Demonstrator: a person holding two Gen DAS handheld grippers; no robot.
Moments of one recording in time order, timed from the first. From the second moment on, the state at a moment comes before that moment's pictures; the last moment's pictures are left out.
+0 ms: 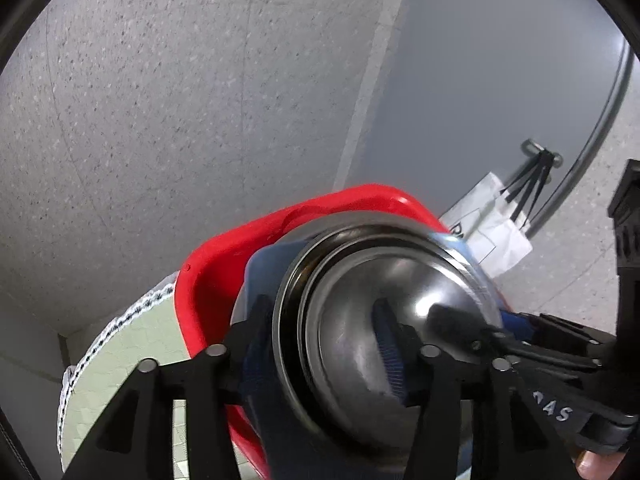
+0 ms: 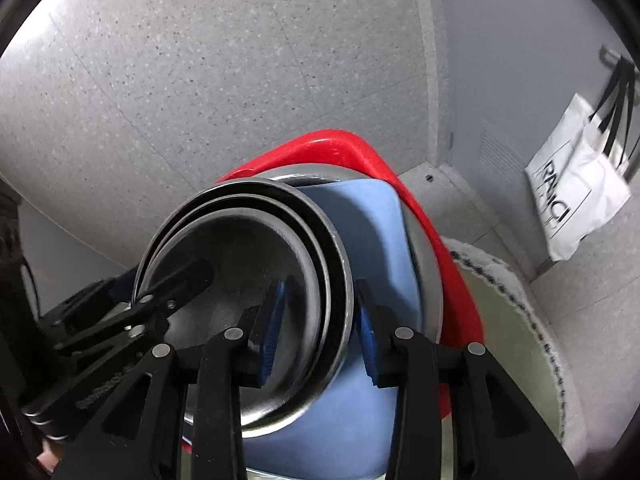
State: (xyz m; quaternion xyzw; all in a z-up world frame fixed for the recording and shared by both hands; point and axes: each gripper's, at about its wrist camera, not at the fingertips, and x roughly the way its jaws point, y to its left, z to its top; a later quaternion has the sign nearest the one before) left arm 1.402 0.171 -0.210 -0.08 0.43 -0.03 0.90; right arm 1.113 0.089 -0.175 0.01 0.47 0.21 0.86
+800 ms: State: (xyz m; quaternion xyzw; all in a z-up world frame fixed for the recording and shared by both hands) left arm 1.074 0.155 -0.104 -0.02 0.21 -0.02 0.98; right arm 0.795 0.008 -0.048 0.05 0.17 0.15 0.97
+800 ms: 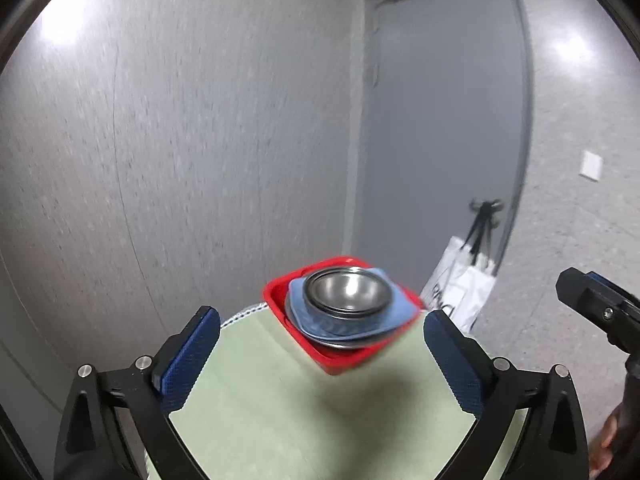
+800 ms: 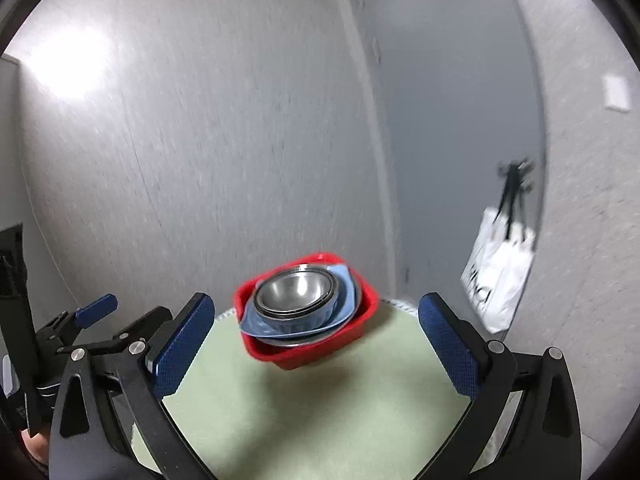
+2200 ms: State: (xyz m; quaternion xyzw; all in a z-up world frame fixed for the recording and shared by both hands) left arm 0.180 0.000 -0.019 0.02 0.15 -0.02 0.99; right arm 0.148 -0.152 -0.045 0.00 0.11 0.03 0.99
